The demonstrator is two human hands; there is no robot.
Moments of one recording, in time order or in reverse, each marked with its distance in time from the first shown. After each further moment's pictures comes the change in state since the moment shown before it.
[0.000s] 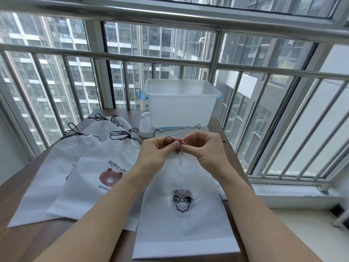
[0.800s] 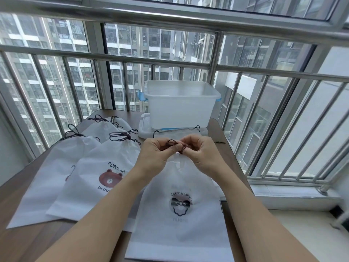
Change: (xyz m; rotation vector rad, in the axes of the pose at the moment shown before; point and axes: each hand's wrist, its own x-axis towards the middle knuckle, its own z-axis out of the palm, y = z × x) left_hand 0.000 0.000 -0.002 0.119 -0.066 0.099; right_hand 0.002 0.007 0.000 -0.086 -0.165 0.011
